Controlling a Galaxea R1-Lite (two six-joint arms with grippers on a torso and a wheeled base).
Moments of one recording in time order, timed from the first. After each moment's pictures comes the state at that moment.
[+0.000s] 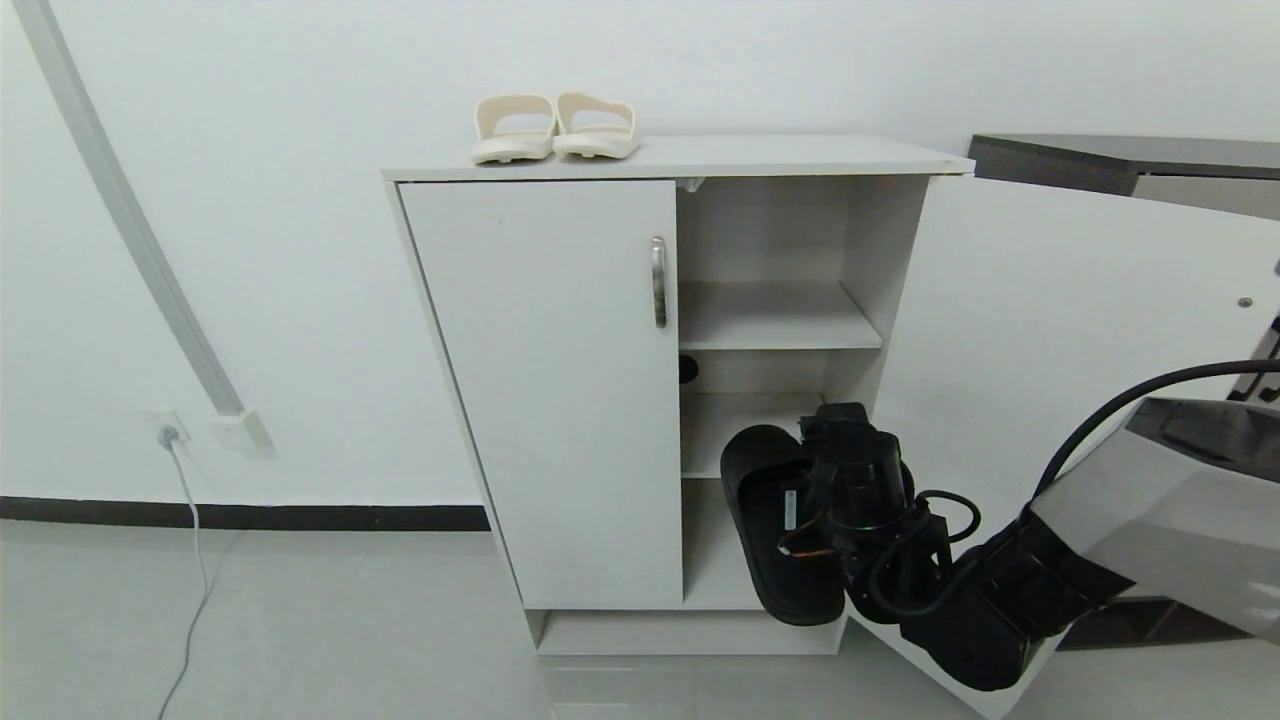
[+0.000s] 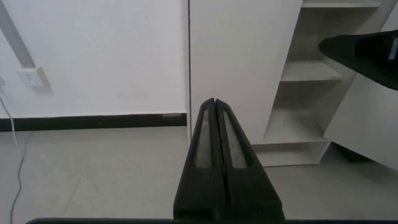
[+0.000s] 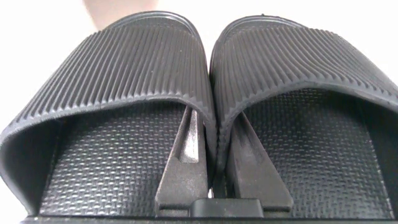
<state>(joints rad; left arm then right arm) 0.00 0.00 0.00 0.00 -0.02 -0.01 0.69 2.15 -0.91 -0.92 -0.63 0.19</state>
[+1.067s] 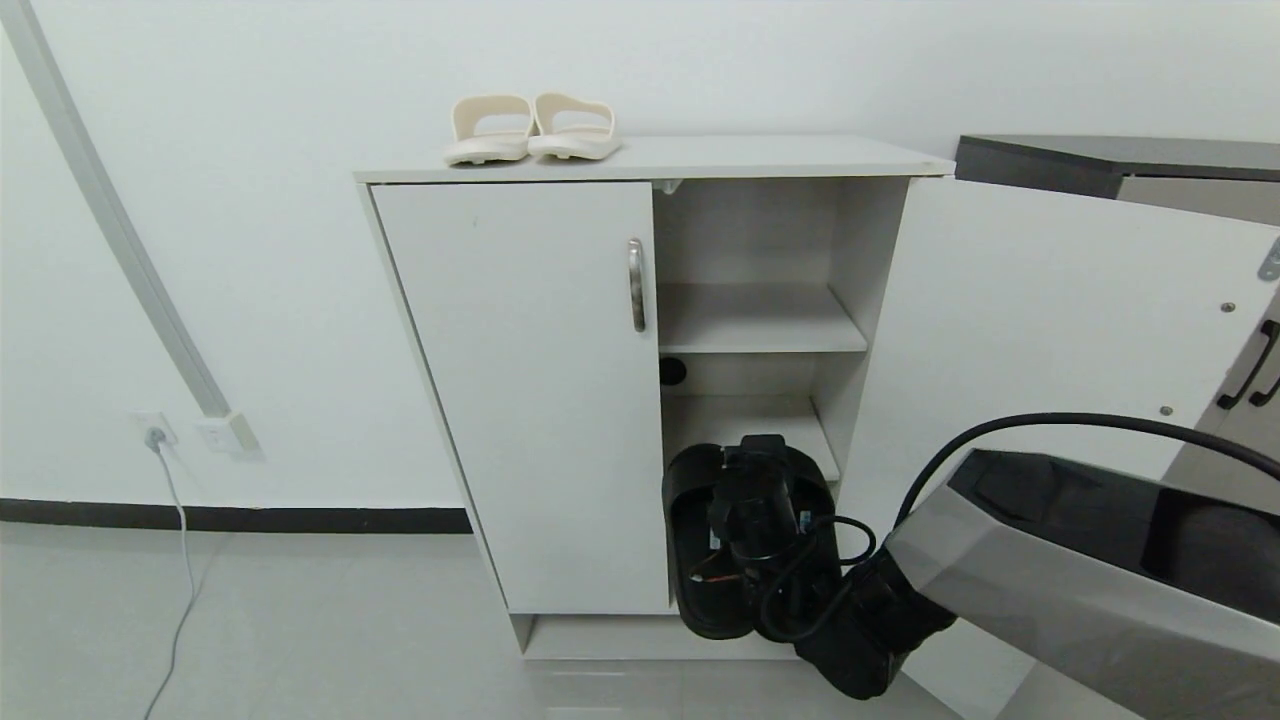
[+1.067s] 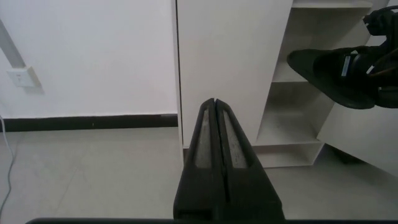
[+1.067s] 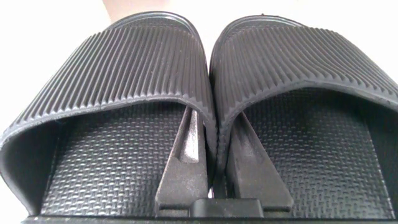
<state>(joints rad) 0.00 0.00 0.00 0.00 -0.02 -0.01 0.79 2.38 -1.17 -0.87 -0.72 0.29</state>
